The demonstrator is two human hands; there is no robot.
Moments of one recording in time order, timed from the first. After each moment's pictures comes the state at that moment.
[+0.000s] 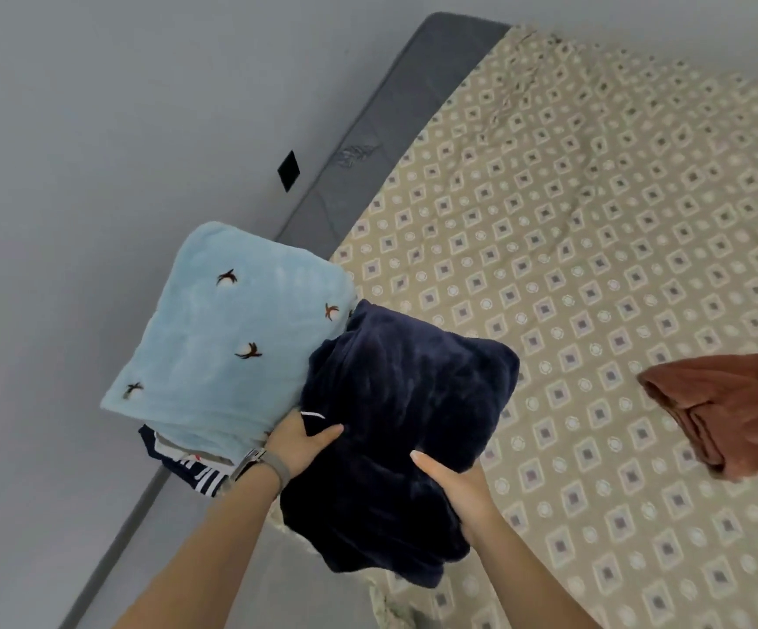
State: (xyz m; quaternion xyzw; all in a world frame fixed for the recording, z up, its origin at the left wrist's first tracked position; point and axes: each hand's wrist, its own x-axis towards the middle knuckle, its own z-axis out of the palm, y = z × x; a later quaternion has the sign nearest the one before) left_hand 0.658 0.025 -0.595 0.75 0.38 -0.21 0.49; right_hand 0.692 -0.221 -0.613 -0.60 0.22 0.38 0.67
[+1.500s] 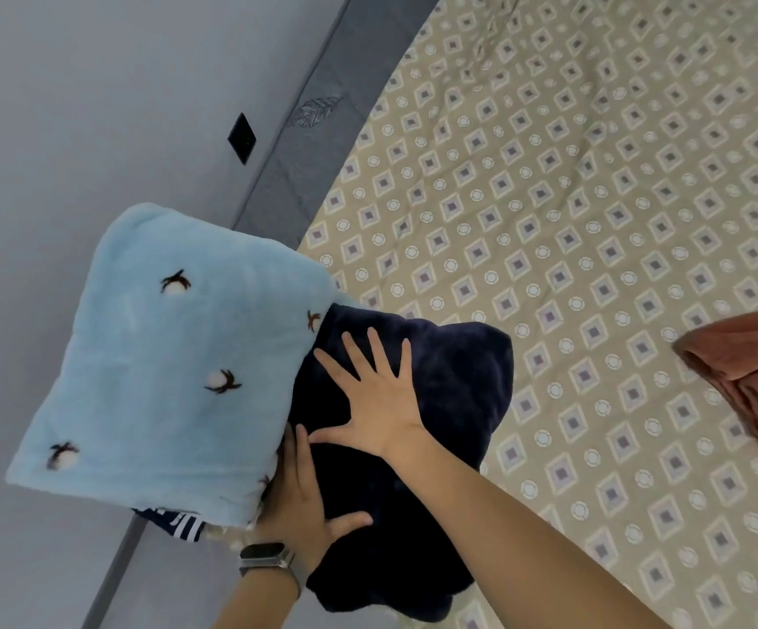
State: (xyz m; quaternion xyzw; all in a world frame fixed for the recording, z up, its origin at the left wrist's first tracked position) left_hand 0.628 0.015 -0.670 0.93 0.21 -0.24 0.17; right_hand 0.784 -0.087 -0.663 -0.91 -0.33 0.21 0.10
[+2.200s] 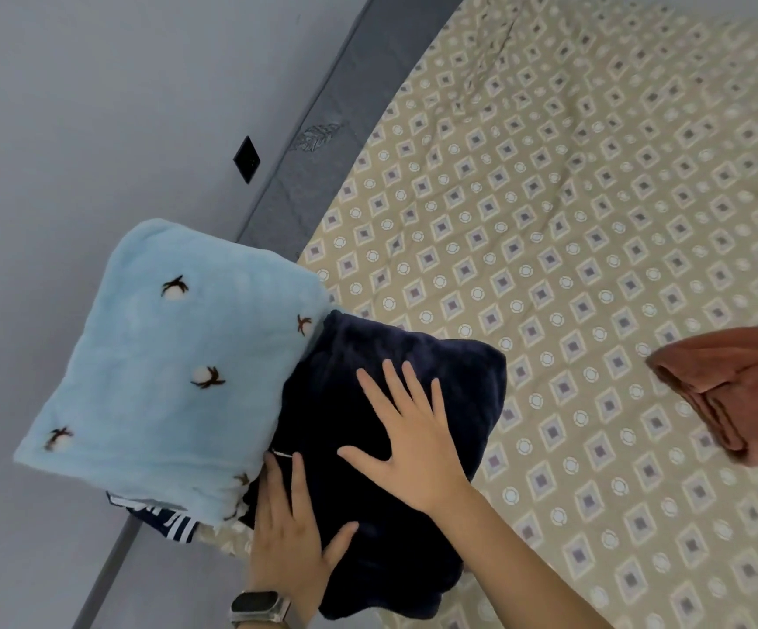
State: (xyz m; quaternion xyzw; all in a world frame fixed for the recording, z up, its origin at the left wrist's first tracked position) left_hand 0.607 -0.018 -0.625 0.95 0.21 -0.19 0.13; right_hand 0.748 -0.155 -0.616 -0.91 -0.27 0.17 0.26
